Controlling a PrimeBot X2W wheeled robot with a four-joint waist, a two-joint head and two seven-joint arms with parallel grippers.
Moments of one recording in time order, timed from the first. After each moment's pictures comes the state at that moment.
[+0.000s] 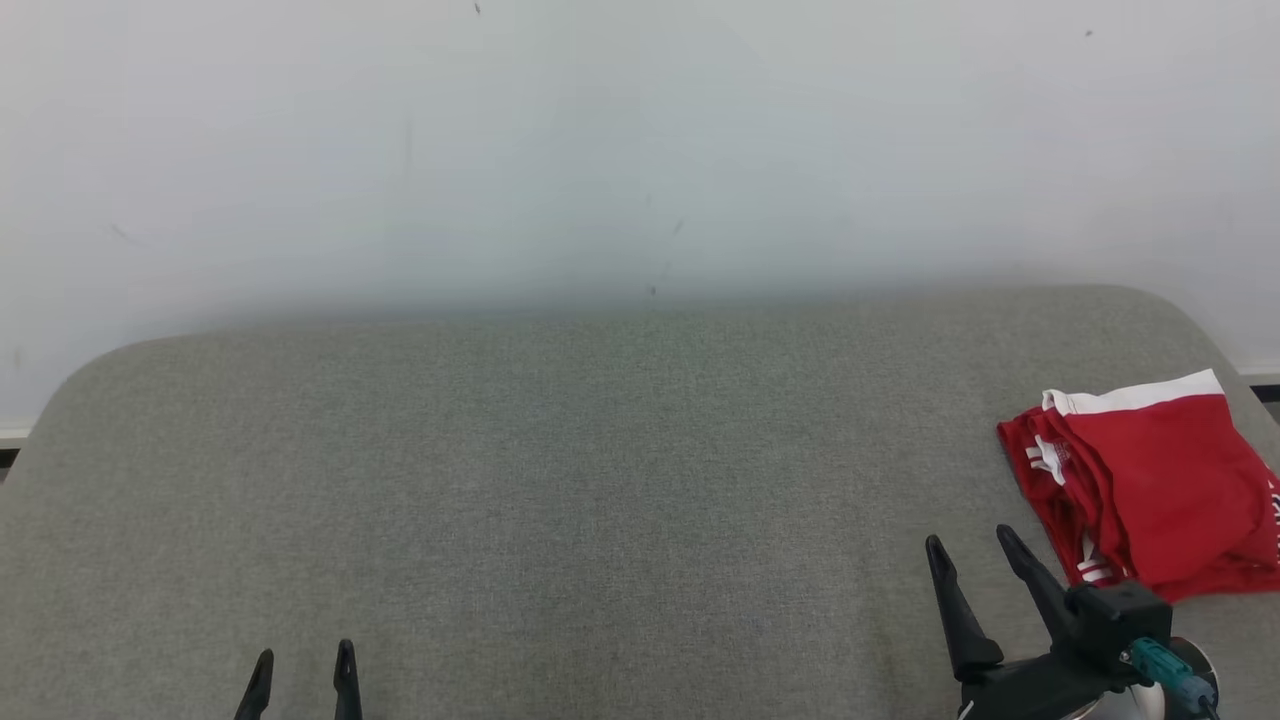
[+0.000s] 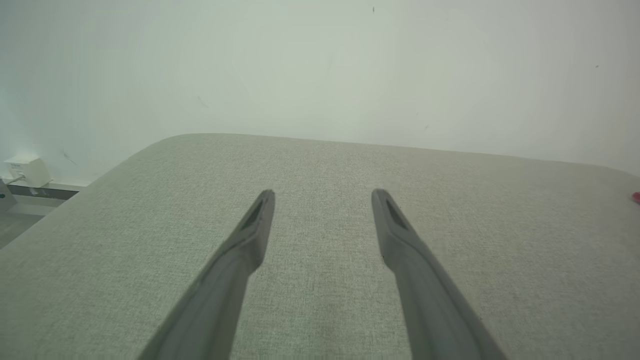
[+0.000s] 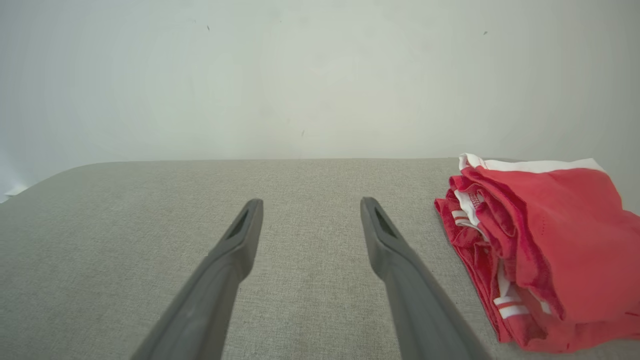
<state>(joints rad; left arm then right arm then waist) 0.07 0.05 0.07 0.24 -0.16 -0.11 -0.26 -0.08 -0.18 0.13 0.27 0.25 0.13 -0.12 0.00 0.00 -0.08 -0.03</state>
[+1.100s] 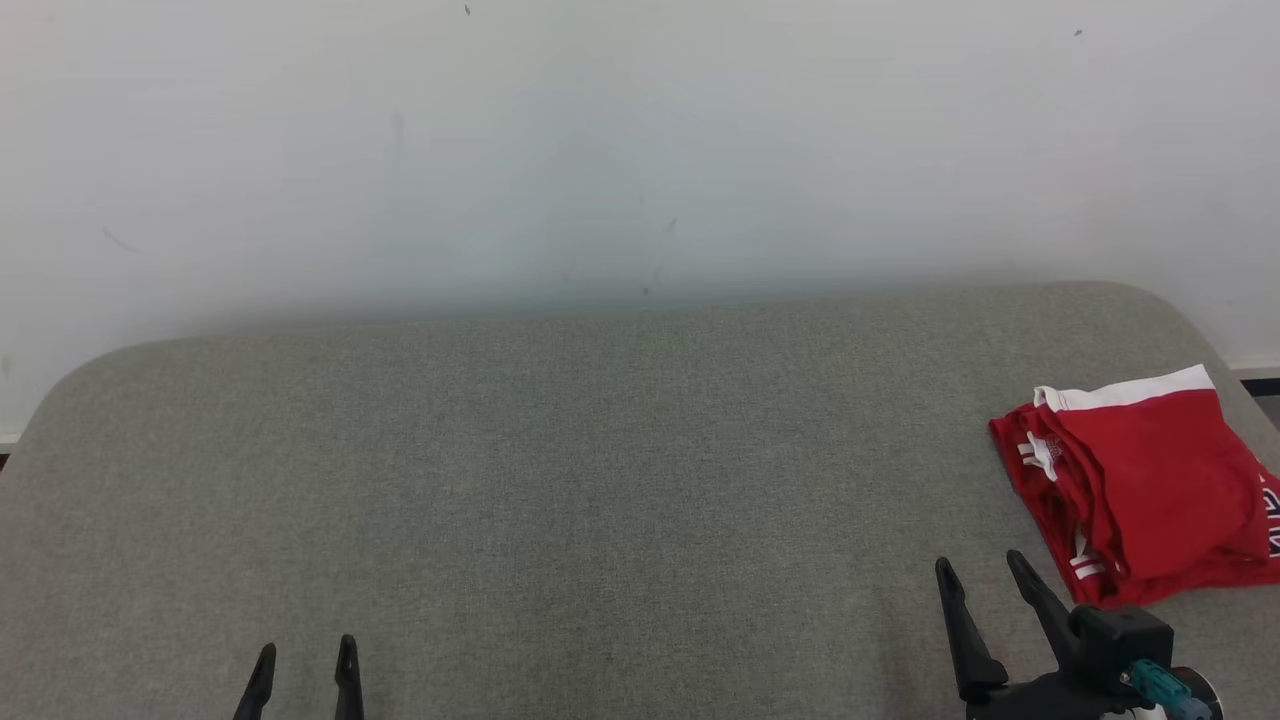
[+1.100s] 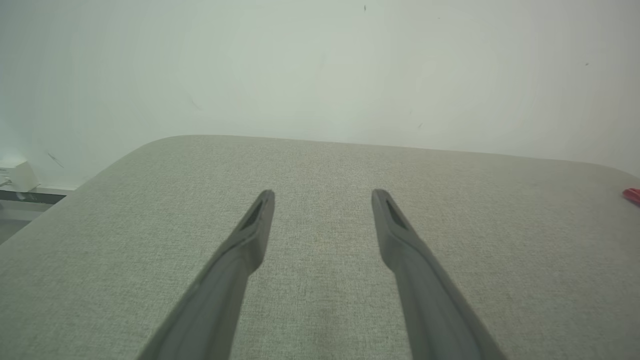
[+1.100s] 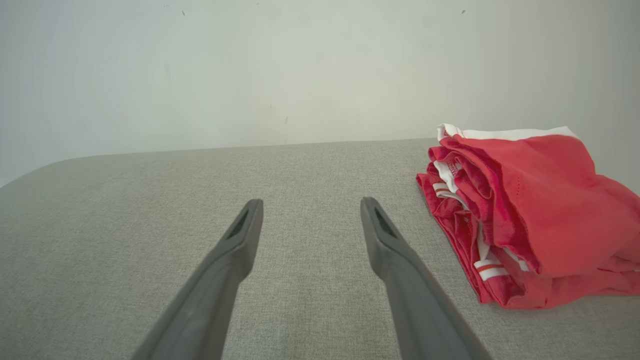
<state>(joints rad) 0.06 0.05 0.07 0.25 -0.15 -0.12 -0.26 -0.05 -0.14 0.08 0.31 0.21 0.13 -0.14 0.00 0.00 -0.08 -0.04</state>
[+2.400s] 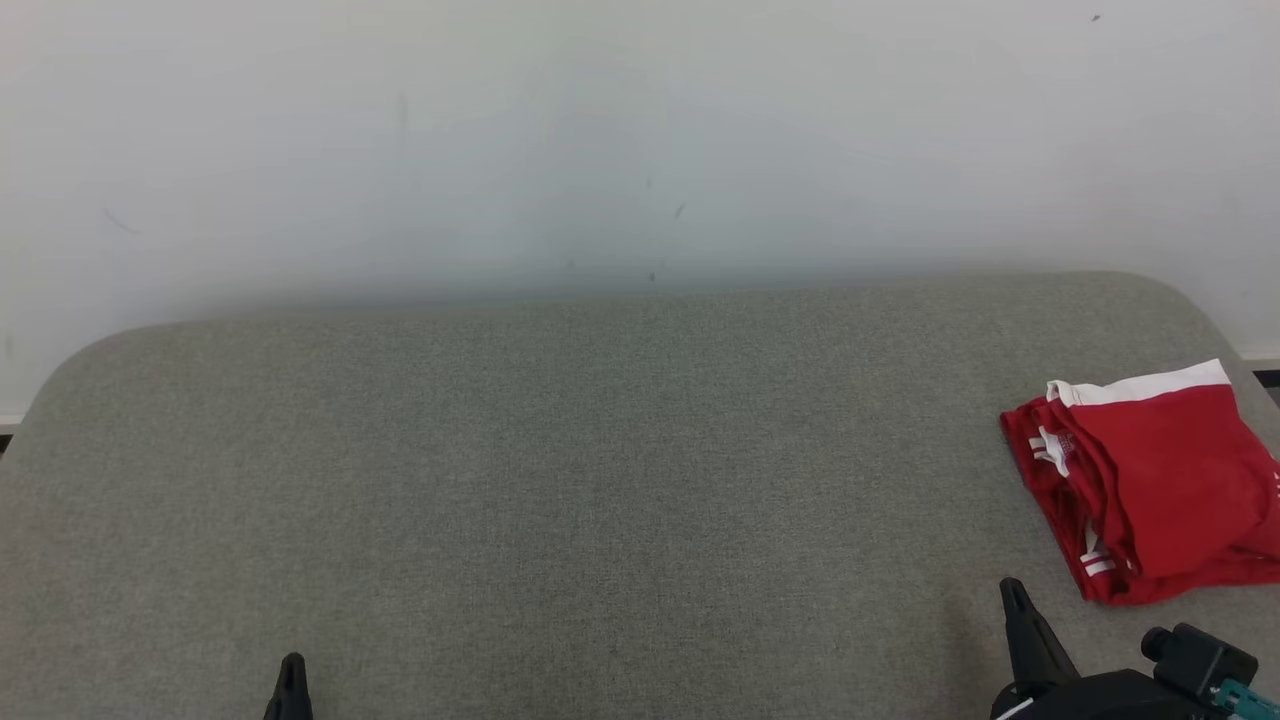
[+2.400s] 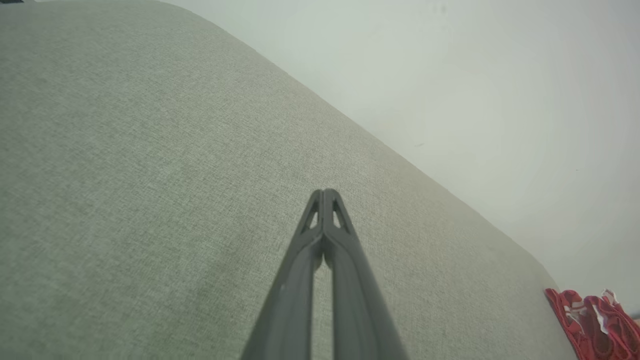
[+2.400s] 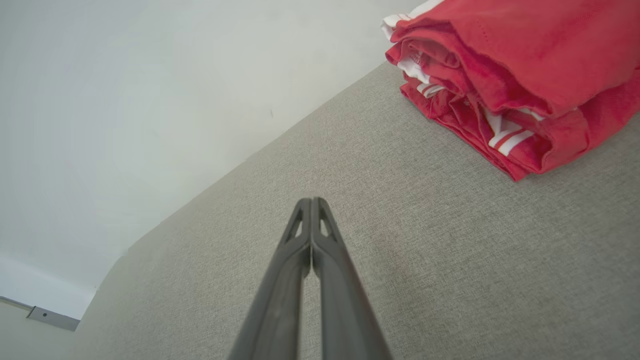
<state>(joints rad) 0.04 0.04 0.08 0.29 -0.66 -0.12 -0.13 -0.03 -0.10 0.02 0.33 0.70 0.13 -0.05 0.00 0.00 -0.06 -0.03</state>
